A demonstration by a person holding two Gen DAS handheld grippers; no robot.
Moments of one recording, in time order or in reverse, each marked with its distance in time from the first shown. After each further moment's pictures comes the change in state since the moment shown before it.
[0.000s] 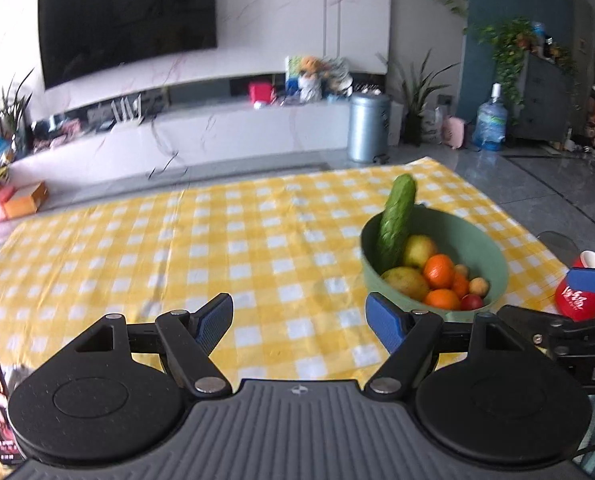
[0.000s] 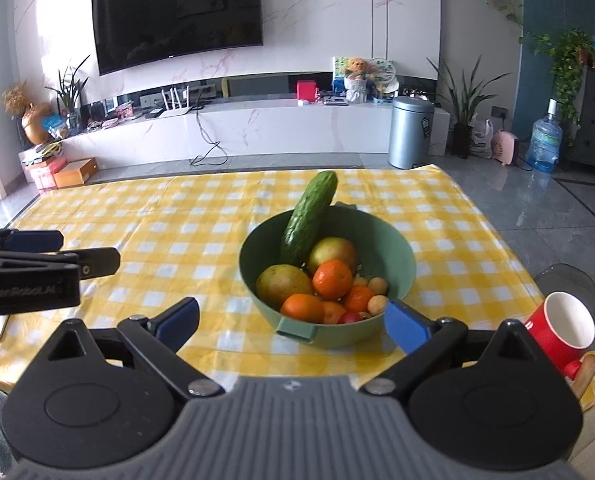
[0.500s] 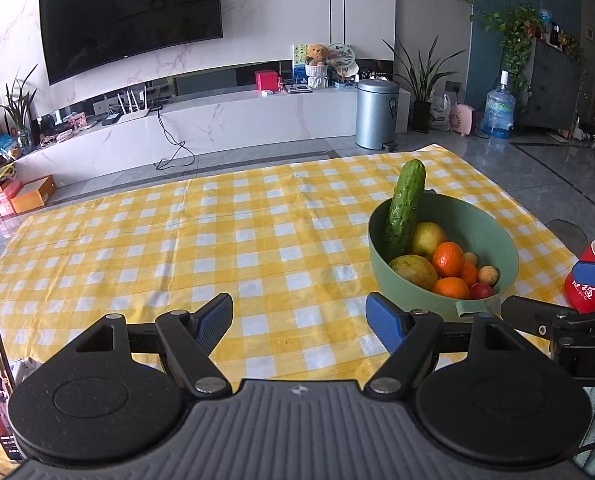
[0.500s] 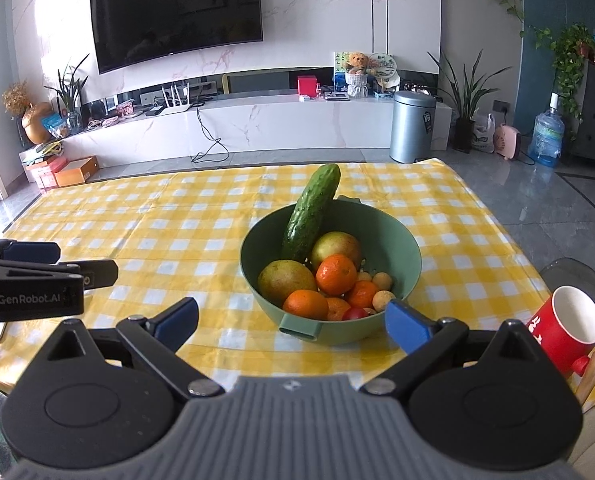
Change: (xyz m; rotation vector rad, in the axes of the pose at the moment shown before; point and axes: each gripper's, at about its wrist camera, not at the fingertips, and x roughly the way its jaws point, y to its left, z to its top) left arm -0.001 -0.002 -0.001 0.014 0.028 0.026; right arm 0.006 -0.001 -0.002 0.018 0.011 0.002
